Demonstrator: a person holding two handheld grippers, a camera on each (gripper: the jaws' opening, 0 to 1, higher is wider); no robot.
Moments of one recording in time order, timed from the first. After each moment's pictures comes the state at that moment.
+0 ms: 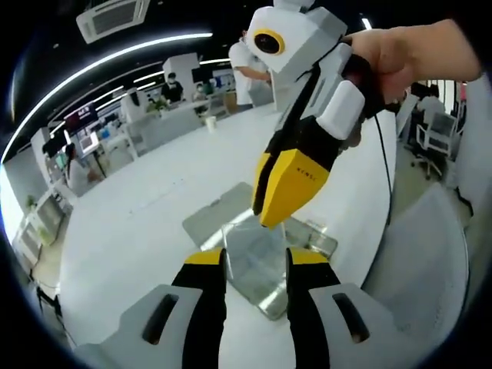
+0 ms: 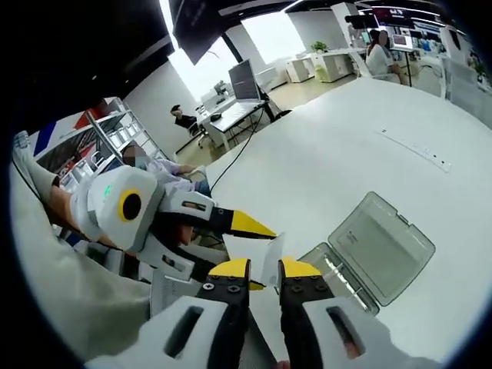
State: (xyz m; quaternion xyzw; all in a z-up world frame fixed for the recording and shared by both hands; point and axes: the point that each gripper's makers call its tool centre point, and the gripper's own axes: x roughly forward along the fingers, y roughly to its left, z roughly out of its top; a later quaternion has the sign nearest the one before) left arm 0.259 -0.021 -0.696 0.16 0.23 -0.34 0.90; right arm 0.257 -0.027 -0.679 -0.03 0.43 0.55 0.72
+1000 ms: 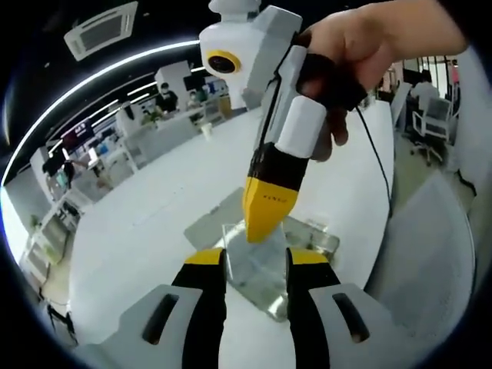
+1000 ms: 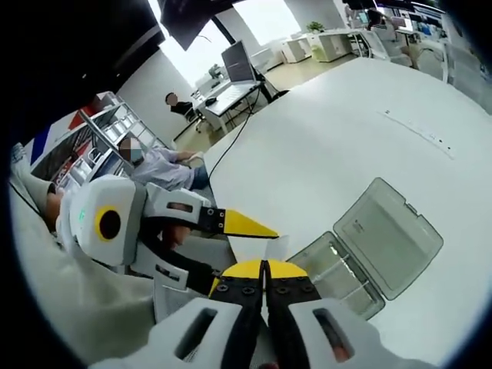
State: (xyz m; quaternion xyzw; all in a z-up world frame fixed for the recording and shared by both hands) left arm 0.259 -0.027 -0.690 0.20 0.20 -0.35 0.89; right arm 0.254 -0.018 -0.687 -0.05 0.47 0.55 0.69
